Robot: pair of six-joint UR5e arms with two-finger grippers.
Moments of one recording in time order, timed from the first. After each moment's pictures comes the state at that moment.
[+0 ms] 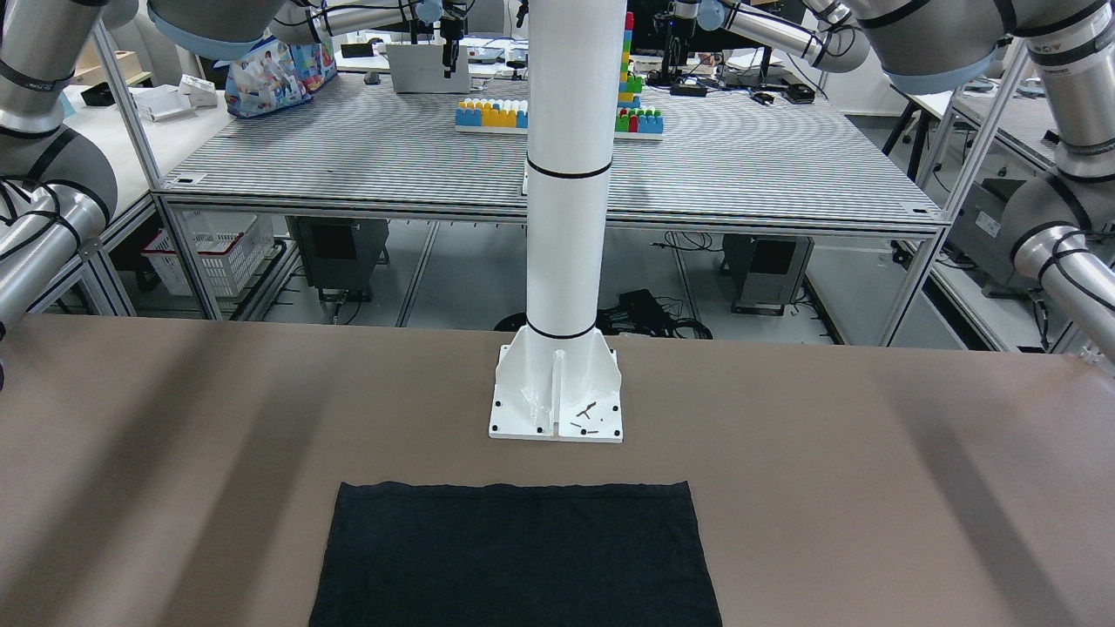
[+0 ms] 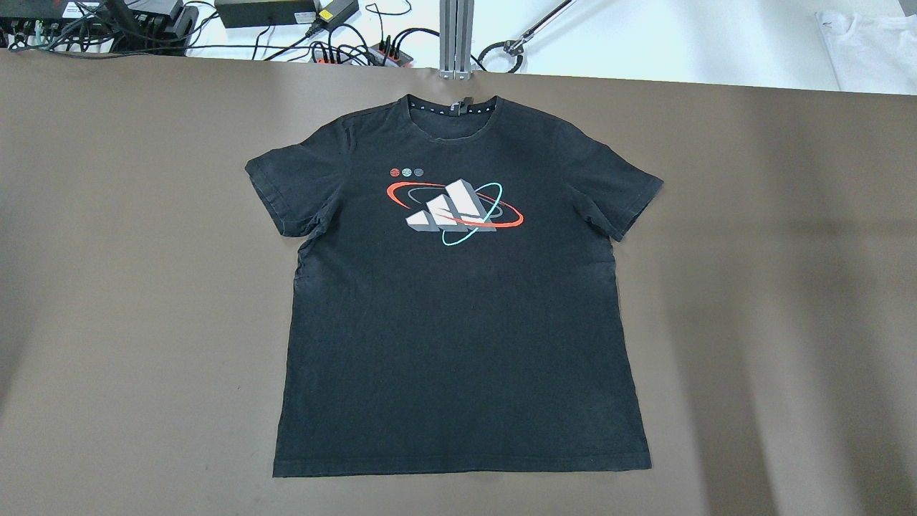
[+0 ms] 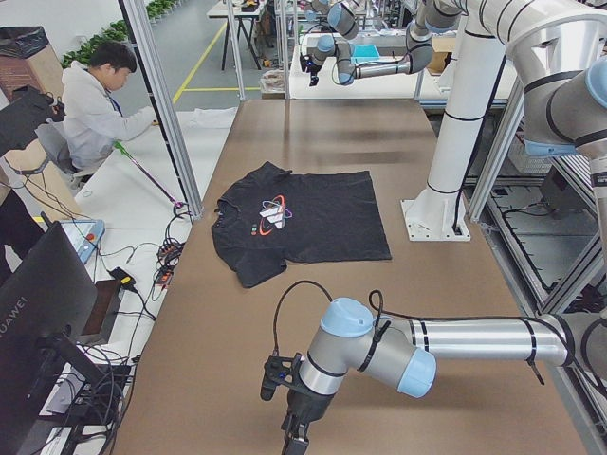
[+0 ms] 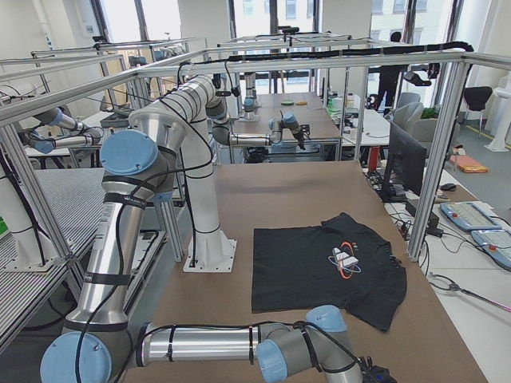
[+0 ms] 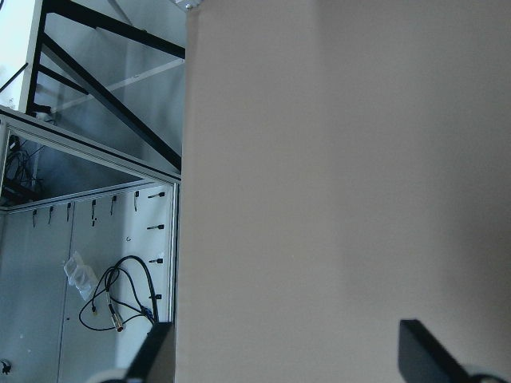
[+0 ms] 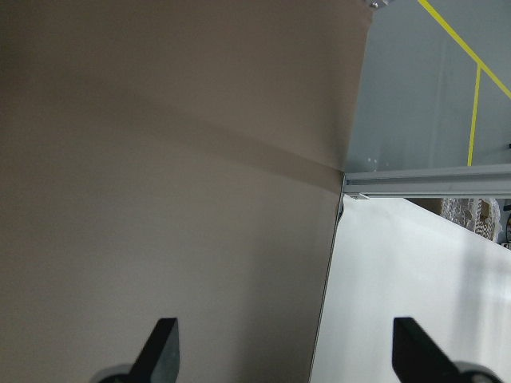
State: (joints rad) left arm -1.57 -1.47 -1.66 -2.02 -1.83 -0.16; right arm 1.49 -1.65 1.68 -1.25 1.71 -0.04
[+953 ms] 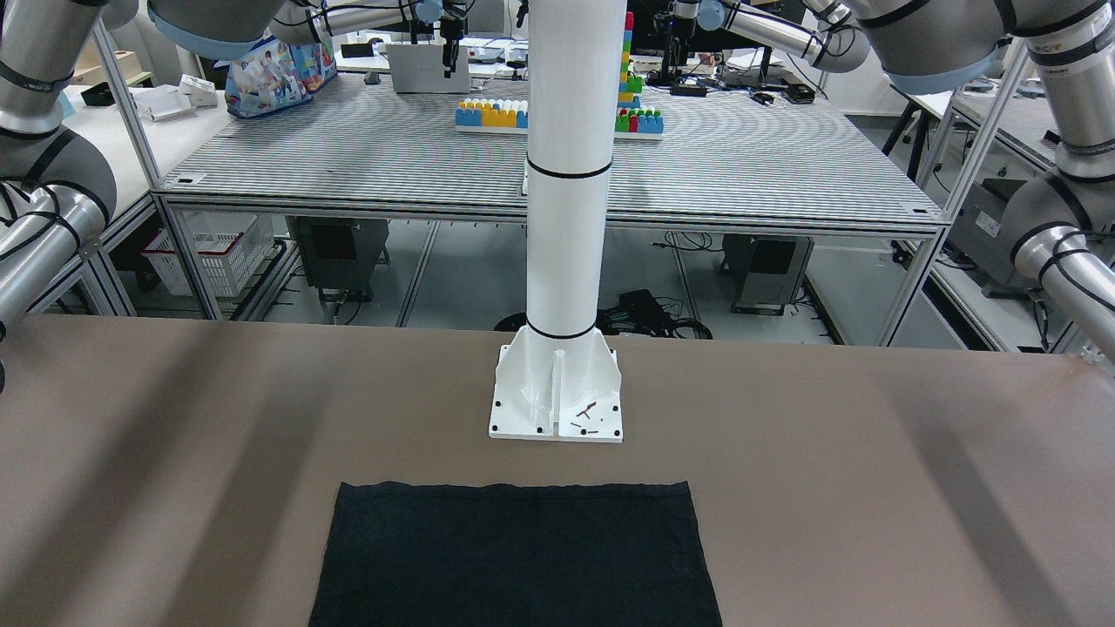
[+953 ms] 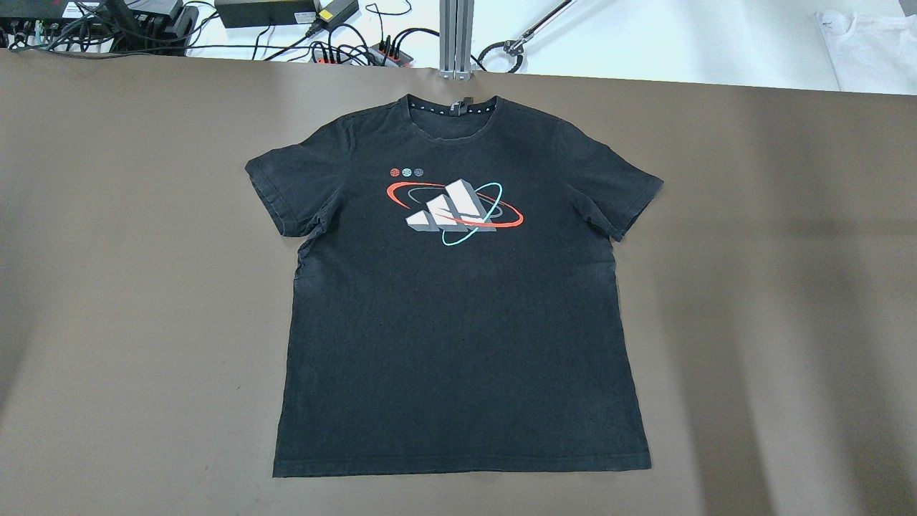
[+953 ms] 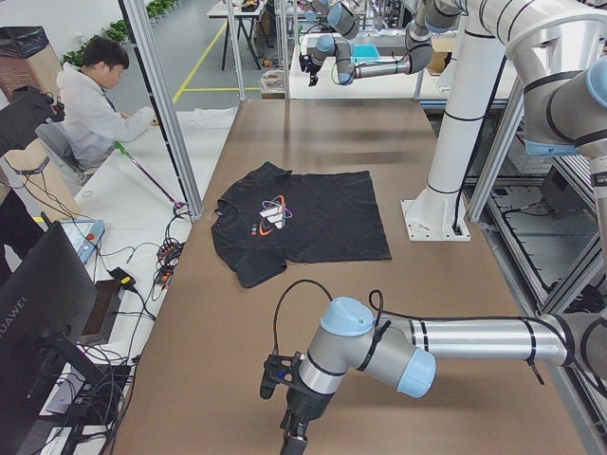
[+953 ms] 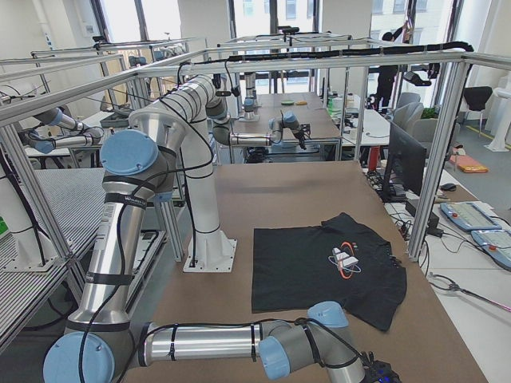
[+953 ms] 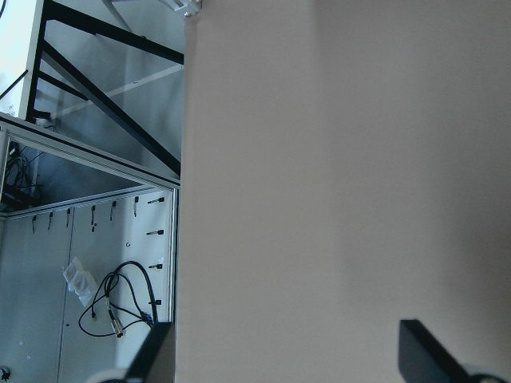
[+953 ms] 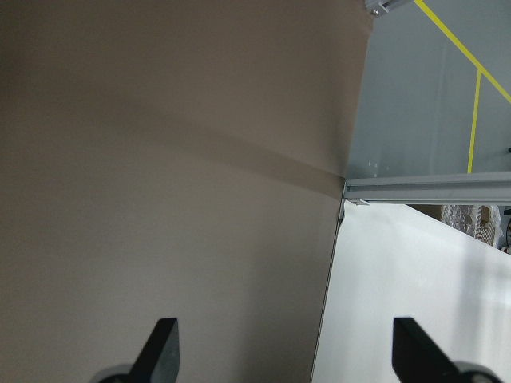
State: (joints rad) left arm -1.57 -1.48 -1.67 -2.03 -1.84 -0.16; right arm 1.48 -1.63 1.68 -1.25 1.72 -0.03
